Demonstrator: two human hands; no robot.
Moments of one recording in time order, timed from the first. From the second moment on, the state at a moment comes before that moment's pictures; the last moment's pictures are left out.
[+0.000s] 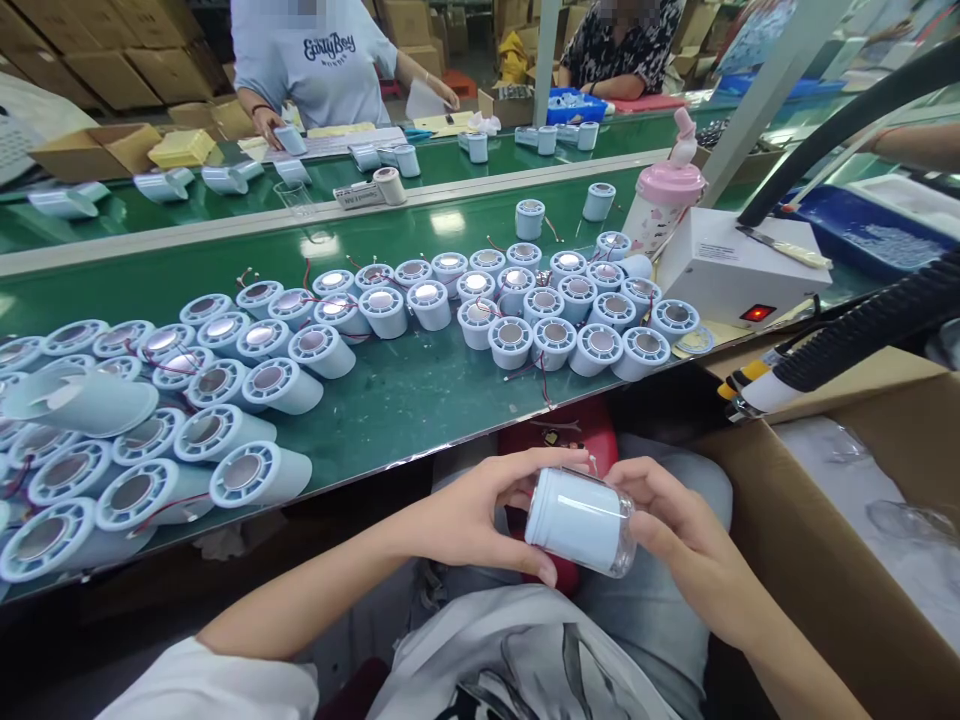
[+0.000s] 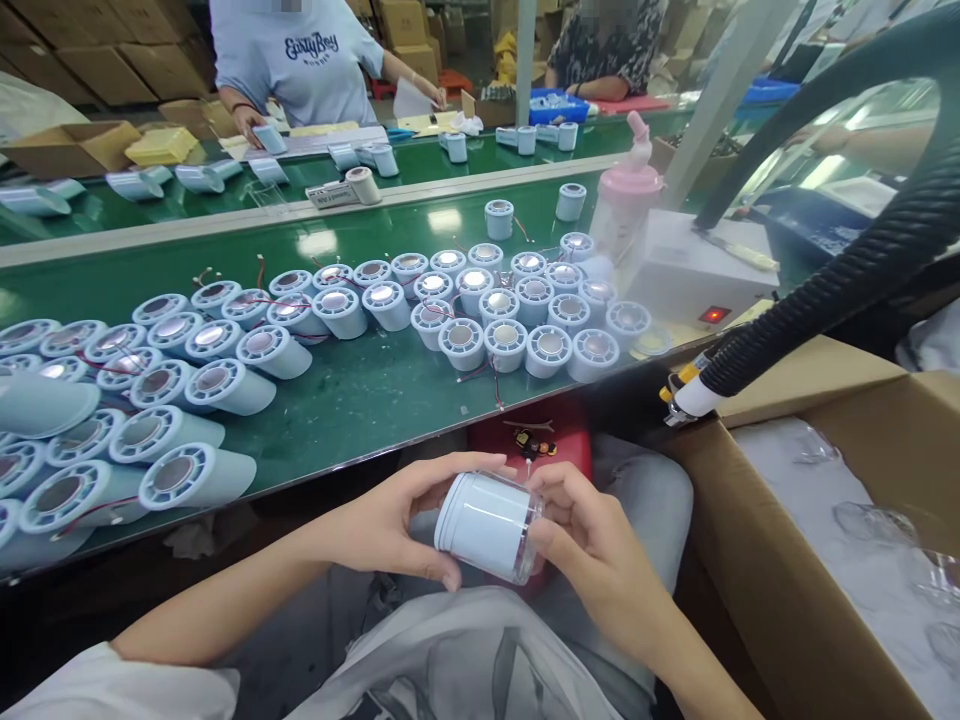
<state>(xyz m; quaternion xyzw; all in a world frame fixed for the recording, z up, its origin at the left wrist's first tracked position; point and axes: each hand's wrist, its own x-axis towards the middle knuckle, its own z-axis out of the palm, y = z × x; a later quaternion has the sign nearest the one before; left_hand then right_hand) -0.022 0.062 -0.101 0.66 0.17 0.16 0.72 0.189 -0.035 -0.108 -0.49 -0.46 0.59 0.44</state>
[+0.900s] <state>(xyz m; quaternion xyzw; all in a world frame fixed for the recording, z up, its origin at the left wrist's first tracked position) -0.025 0.058 -0.100 0.83 0.16 0.26 0.47 0.200 -0.034 -0.119 -0.53 -0.31 0.63 0.47</state>
